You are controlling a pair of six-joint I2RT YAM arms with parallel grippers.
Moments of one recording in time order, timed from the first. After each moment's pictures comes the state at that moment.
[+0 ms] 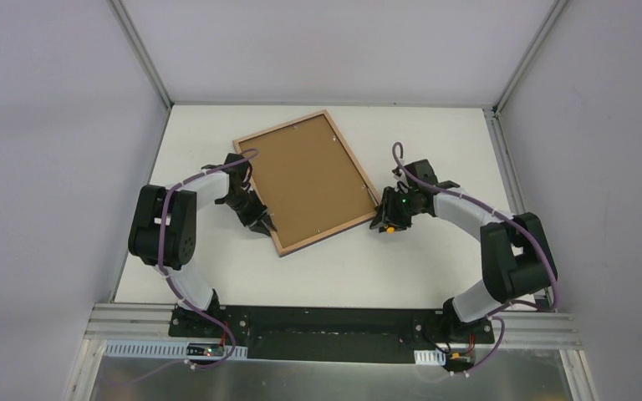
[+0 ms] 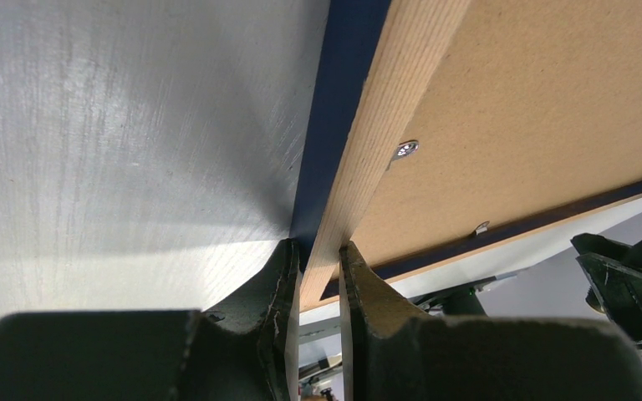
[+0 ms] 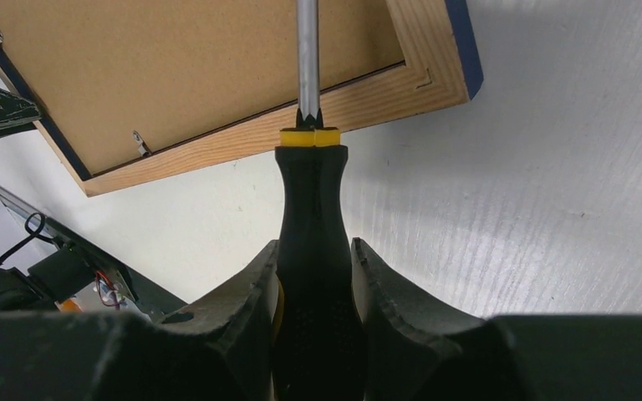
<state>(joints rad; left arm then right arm) -0.17 1.73 0.98 -0.72 0.34 -0.76 0.34 1.55 0.87 -0.46 -0.43 0.50</state>
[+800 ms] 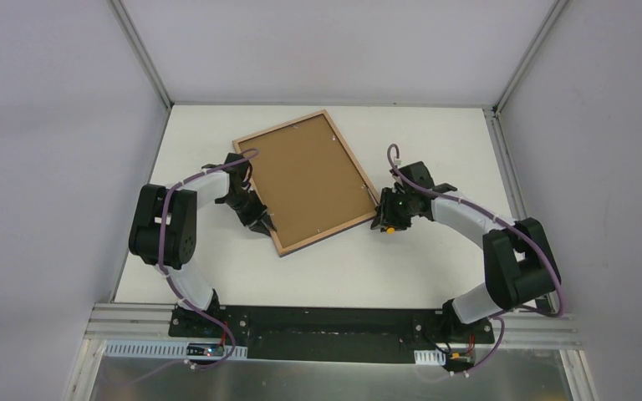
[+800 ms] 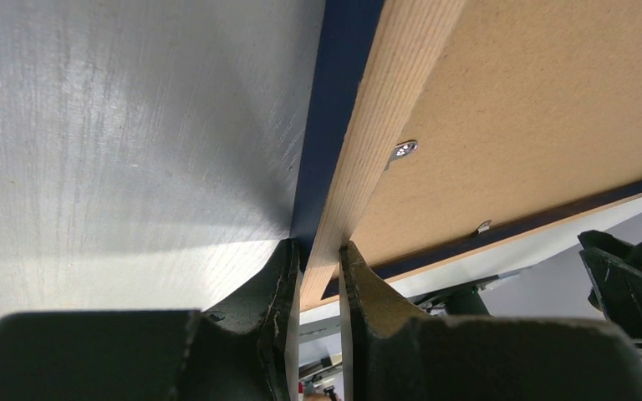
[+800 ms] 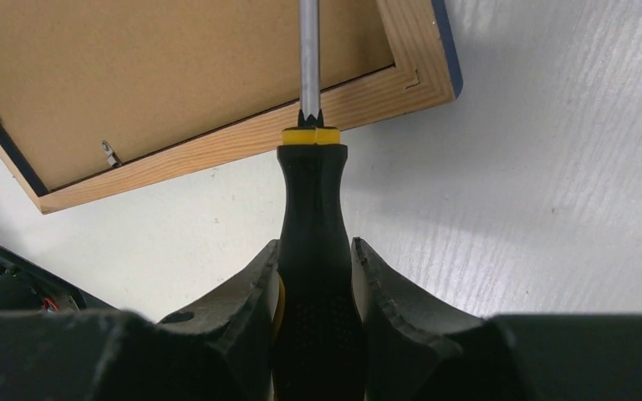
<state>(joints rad) -0.17 1.74 0.99 -0.73 0.34 -0.75 0.40 1.49 0.85 -0.45 -0.29 0.48</state>
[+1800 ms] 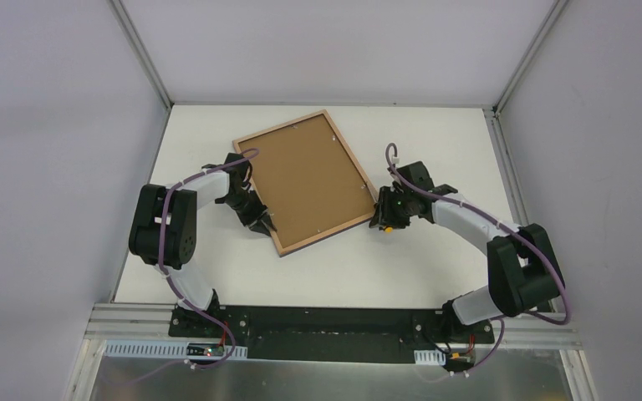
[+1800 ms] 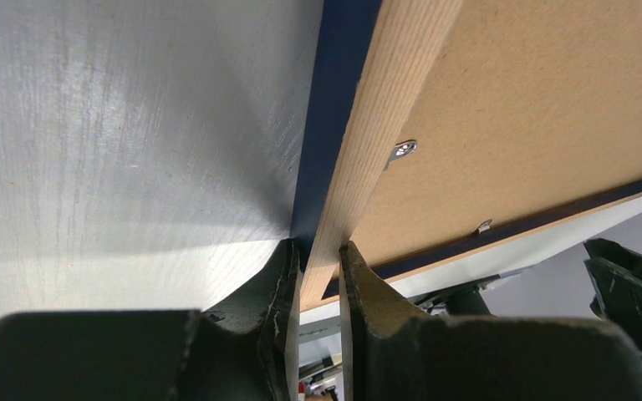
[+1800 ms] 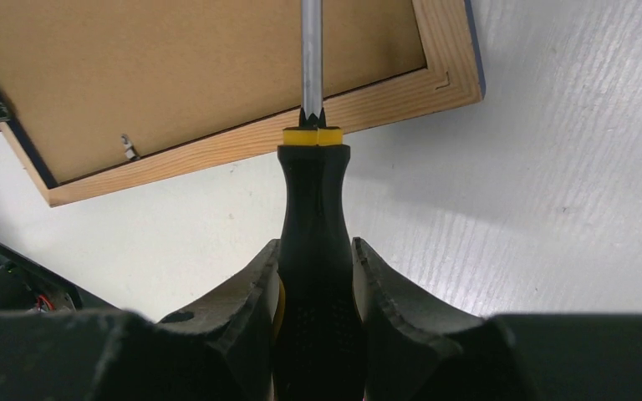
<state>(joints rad) -0.17 1.74 0.99 -0.73 0.34 -0.74 0.42 1.49 0.85 -0.43 -0.28 0.47</state>
